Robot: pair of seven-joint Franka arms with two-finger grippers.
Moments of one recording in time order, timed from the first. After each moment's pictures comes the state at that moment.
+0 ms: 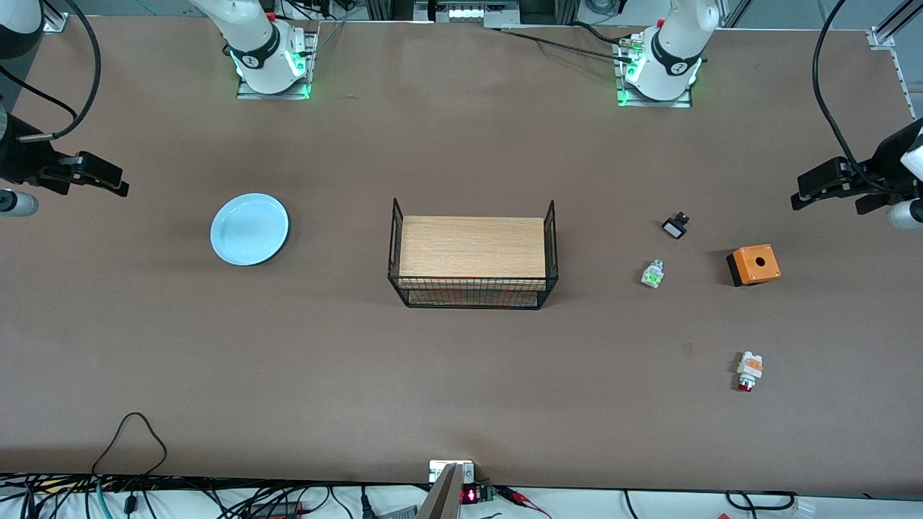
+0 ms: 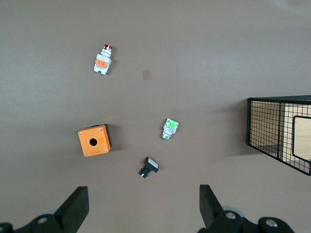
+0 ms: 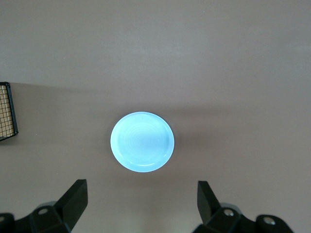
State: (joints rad) left arm 0.11 0.15 -0.10 -1.38 -0.05 1.51 0.03; right arm 0.11 0.05 -0.16 -1.63 0.02 1.62 -0.02
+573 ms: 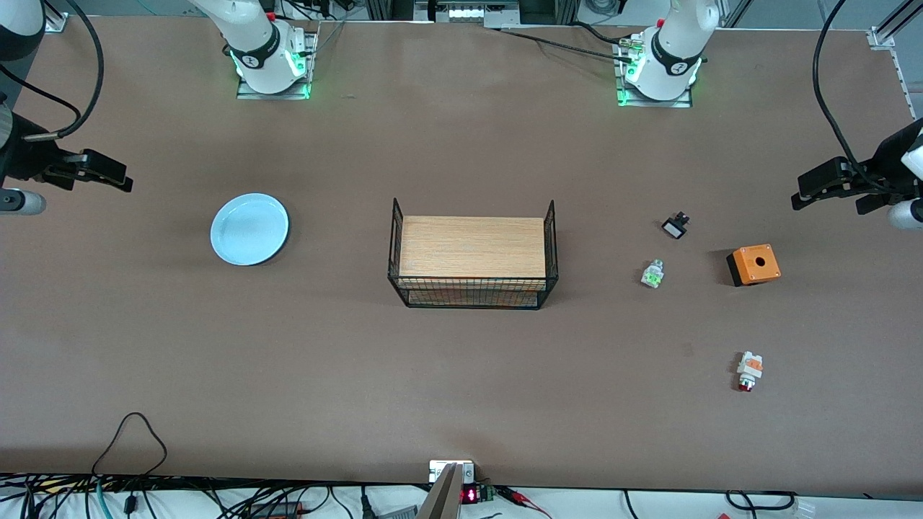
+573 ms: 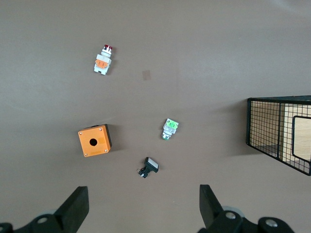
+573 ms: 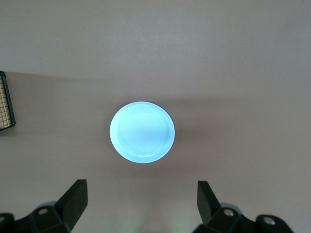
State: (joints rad) left arm 0.11 0.15 -0.10 -1.38 -0.05 1.51 0.03; right arm 0.11 0.06 -0.16 -1.64 0.02 1.58 -0.02
